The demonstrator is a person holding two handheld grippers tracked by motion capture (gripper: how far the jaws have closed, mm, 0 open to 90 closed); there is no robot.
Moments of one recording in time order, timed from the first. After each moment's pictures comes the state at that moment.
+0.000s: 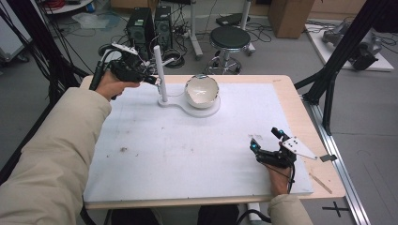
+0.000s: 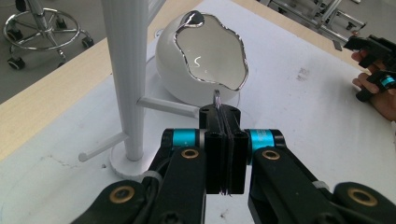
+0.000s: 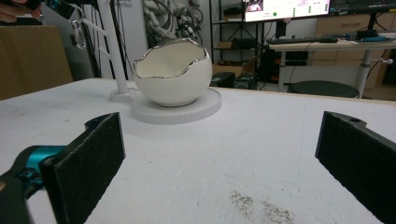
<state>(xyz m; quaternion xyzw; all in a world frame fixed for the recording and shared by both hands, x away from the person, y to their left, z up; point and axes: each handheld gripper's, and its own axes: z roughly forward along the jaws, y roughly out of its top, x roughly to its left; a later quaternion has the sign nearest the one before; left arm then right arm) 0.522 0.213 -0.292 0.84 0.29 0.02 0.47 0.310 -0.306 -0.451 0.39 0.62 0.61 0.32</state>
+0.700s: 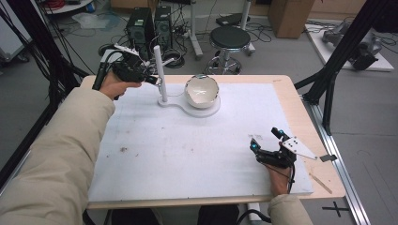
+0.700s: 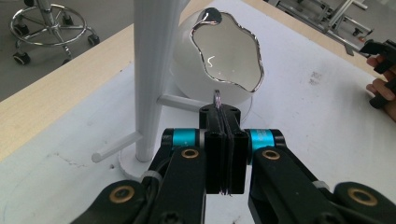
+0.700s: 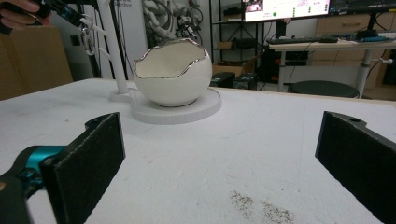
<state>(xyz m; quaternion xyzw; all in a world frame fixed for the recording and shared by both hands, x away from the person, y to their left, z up) 0.533 0.214 -0.304 0.83 0.30 0.02 0.47 0.310 -0.306 -0.451 0.39 0.62 0.61 0.32</state>
